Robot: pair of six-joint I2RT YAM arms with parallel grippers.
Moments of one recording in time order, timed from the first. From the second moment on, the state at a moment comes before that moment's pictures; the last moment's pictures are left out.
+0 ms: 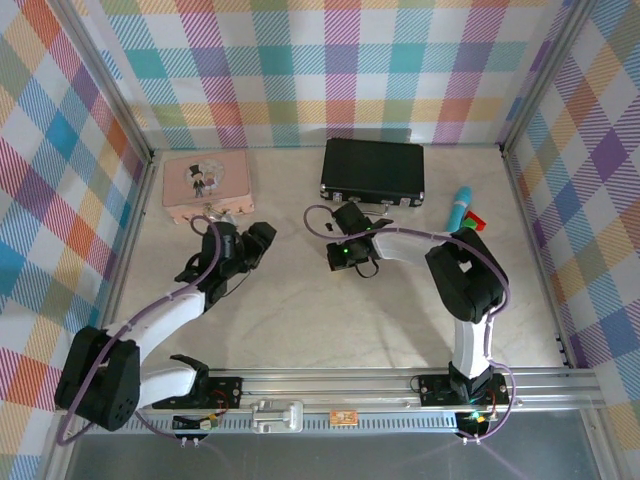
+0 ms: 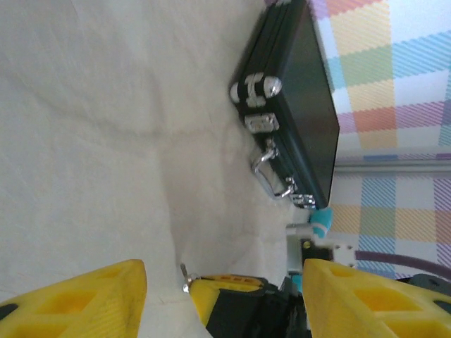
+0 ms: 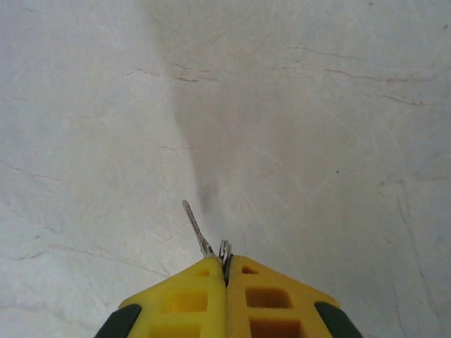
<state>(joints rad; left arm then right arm) -0.39 1.22 0.57 0.15 0.15 -1.22 0.67 1.90 1.19 -0.37 -0.21 0.35</state>
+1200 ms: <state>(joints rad) -0.62 1.32 0.83 0.44 0.25 -1.00 0.56 1.32 0.93 -0.01 -0.48 0.57</state>
